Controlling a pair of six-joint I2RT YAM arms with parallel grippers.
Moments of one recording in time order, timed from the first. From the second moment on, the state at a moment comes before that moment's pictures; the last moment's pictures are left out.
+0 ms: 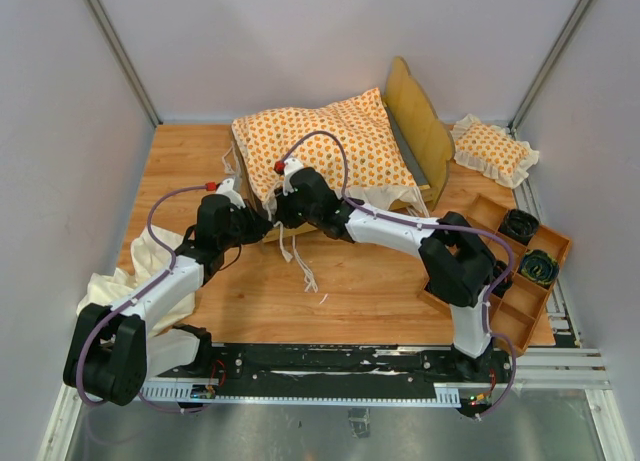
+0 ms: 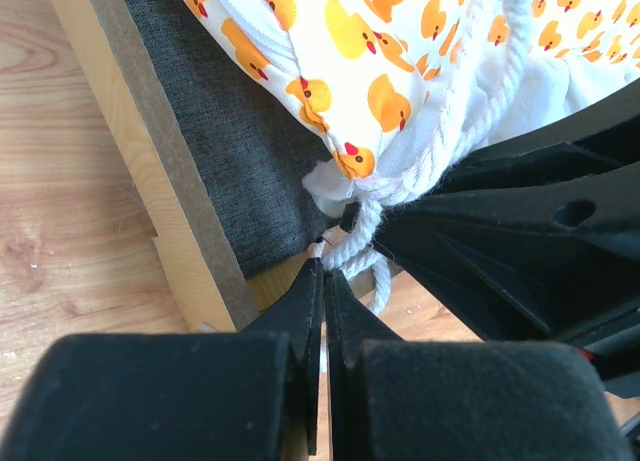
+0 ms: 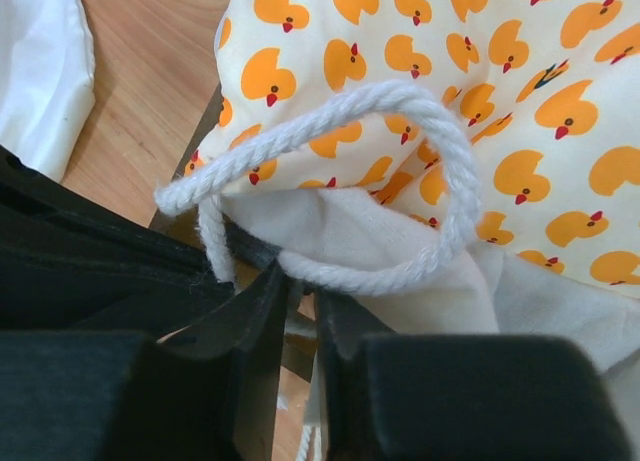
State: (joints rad) left arm -0.29 1.14 0.53 0.13 0.17 -0.55; right arm 0.89 1.95 1.41 0.03 -0.01 0.25
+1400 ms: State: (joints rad) left arm -0.29 1.14 0.51 0.16 0.18 -0.59; right arm 0.80 1.43 1.18 0.01 -0.30 0.24
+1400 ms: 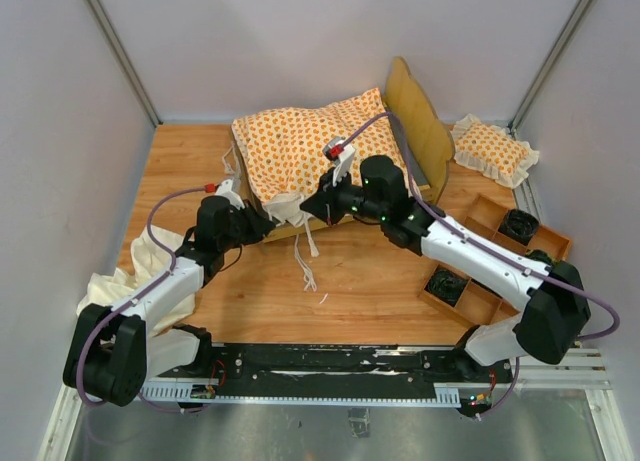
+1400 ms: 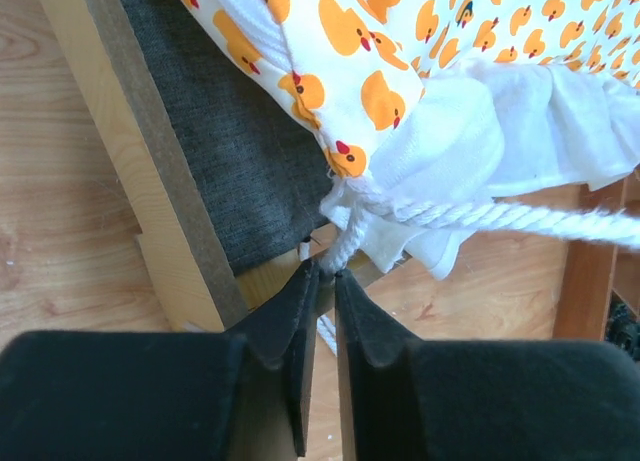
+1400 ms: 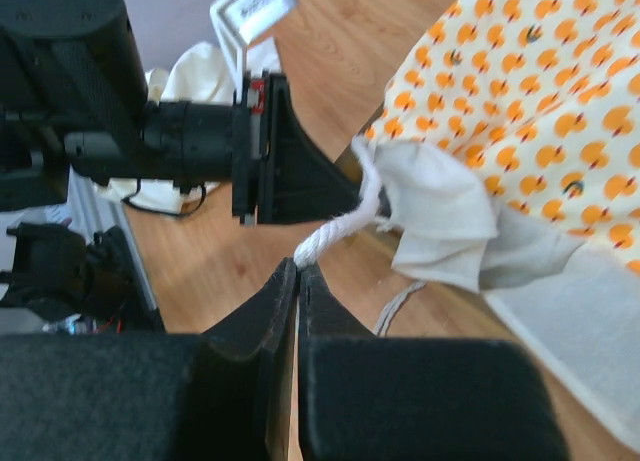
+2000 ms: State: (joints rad) left arm -0.29 0.73 0.52 -0.10 0.07 -0.65; right arm 0.99 1.52 1.00 0.04 -0.25 0.38
